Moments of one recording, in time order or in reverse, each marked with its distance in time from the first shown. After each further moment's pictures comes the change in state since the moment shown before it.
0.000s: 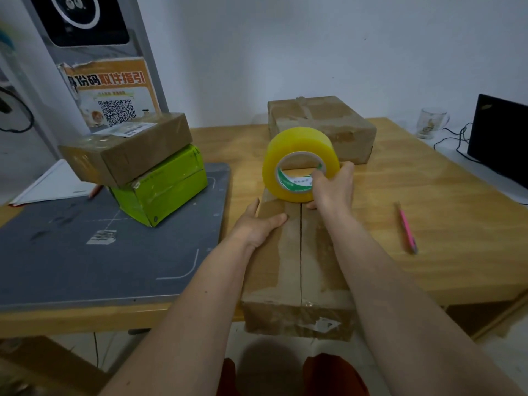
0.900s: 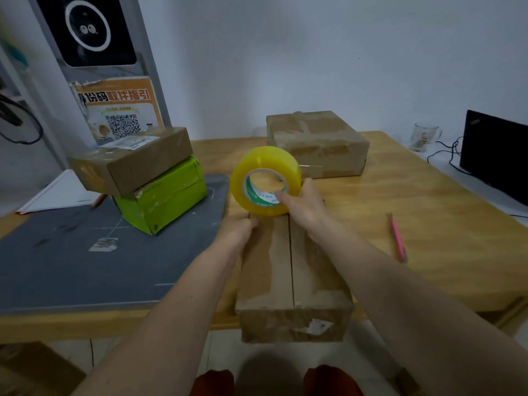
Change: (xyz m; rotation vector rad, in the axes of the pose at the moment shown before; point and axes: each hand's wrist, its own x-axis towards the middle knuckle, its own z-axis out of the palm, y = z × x) left_hand -0.021 0.017 -0.012 -0.088 0.095 -0.003; right_hand -0.012 -0.006 0.006 -0.126 -0.405 -0.041
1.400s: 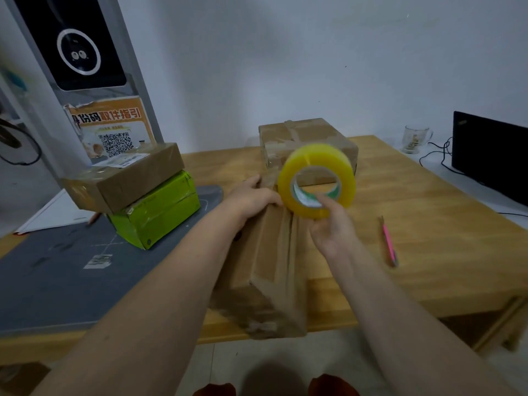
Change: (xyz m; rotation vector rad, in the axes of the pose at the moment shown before) left_hand 0.004 0.077 0.023 0.313 -0.104 0.138; right_hand -0.018 0.015 -0.042 1.288 0.172 0.337
